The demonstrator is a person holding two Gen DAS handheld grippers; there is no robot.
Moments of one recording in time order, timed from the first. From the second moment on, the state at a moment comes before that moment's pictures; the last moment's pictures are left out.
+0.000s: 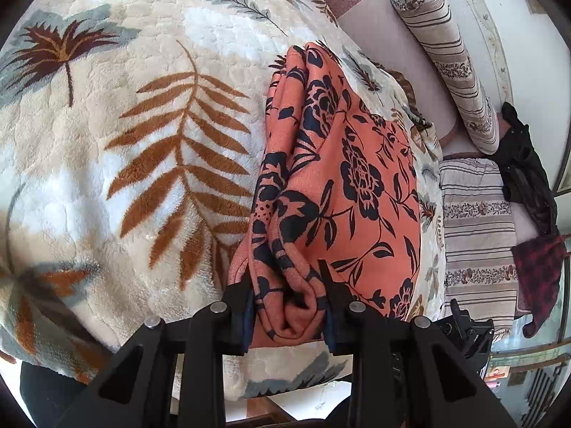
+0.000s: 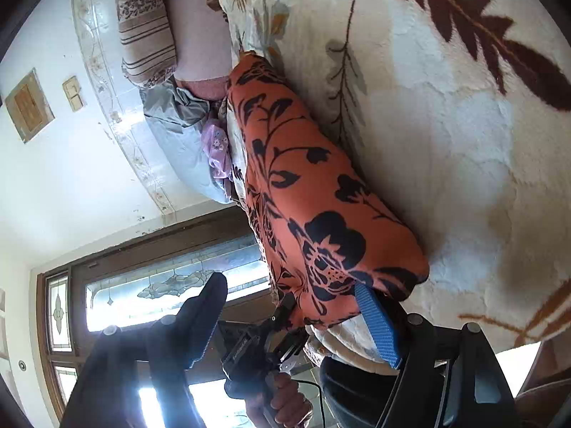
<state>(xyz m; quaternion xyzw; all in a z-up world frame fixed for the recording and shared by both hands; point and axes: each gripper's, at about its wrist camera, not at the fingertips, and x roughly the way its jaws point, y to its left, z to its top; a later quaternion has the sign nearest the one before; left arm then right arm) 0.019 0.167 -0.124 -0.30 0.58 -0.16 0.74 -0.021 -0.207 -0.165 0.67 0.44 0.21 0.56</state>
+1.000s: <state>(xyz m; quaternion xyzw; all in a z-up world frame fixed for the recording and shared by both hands) -0.002 0.136 -0.093 -0.31 0.52 -0.24 0.76 -0.001 -0.240 -0.181 0.68 0.40 0.21 0.57</state>
